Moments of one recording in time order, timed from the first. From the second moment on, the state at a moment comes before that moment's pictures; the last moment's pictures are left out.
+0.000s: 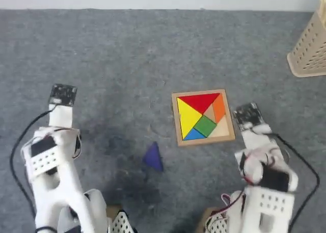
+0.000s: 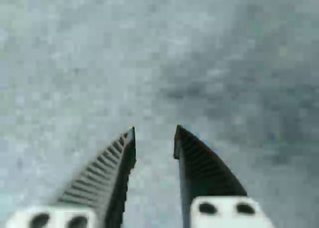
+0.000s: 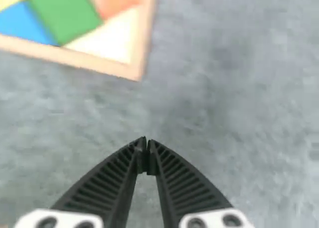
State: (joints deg) left arm -34.7 -38.7 66.1 50.9 -28.4; right arm 7.3 -70.0 65.1 75.6 33.5
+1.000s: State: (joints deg) left arm -63.4 9.8 16.3 48.1 -28.8; right arm -56.8 1.1 23.9 69.8 -0.8
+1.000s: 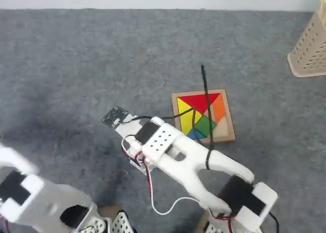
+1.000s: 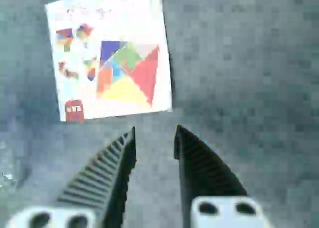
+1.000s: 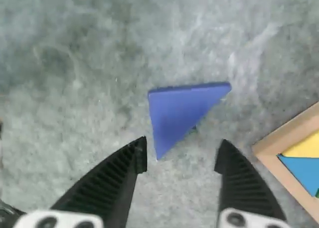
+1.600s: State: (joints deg) left arm -63.4 11.7 14.3 49.6 -28.8; right arm -61.1 12.6 15.7 66.9 -16.9
